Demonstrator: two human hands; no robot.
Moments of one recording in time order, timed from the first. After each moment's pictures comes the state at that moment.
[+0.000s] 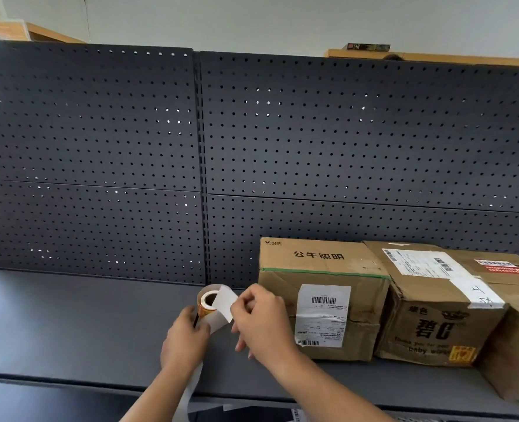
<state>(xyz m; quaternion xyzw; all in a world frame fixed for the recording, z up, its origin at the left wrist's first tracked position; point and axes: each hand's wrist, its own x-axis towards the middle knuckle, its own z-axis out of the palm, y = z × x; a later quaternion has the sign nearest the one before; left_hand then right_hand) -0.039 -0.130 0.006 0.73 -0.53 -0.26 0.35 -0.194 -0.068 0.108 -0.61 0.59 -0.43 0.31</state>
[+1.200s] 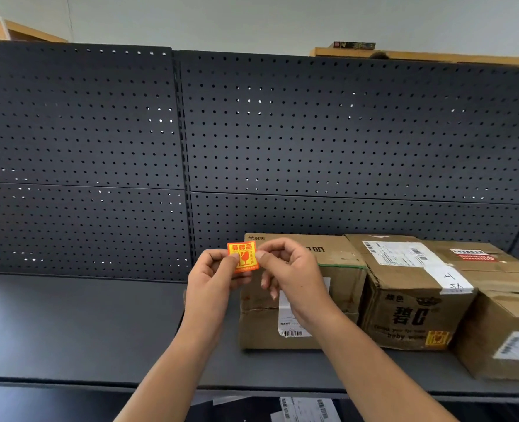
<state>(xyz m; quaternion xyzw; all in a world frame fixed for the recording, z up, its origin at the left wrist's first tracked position) -0.120 -0.079 0.140 0.36 -0.46 -0.50 0.64 -0.270 -0.065 0.165 -0.55 0.43 -0.59 0.40</state>
